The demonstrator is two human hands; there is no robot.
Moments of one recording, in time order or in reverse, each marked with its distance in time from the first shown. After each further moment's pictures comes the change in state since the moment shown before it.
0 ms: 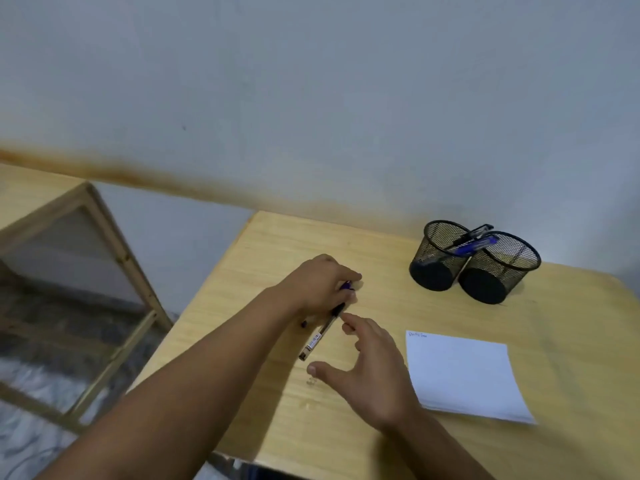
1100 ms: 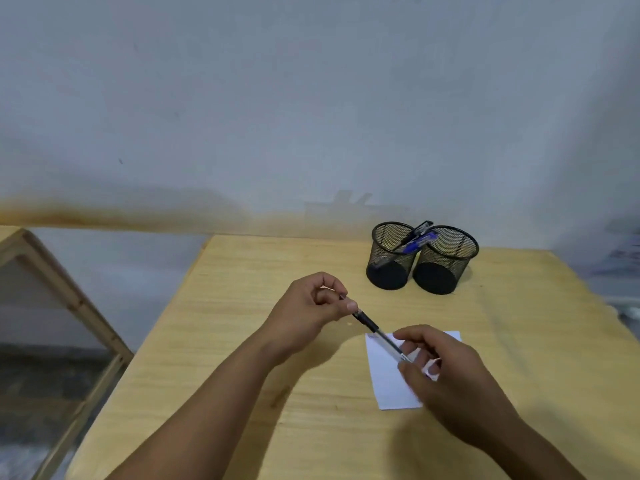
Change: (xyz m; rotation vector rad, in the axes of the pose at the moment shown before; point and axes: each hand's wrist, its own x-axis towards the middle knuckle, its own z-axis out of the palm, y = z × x) left_hand -0.024 0.073 0.005 -1.076 0.113 -0.111; right_hand -0.046 0.055 -0.108 0.075 0.130 0.110
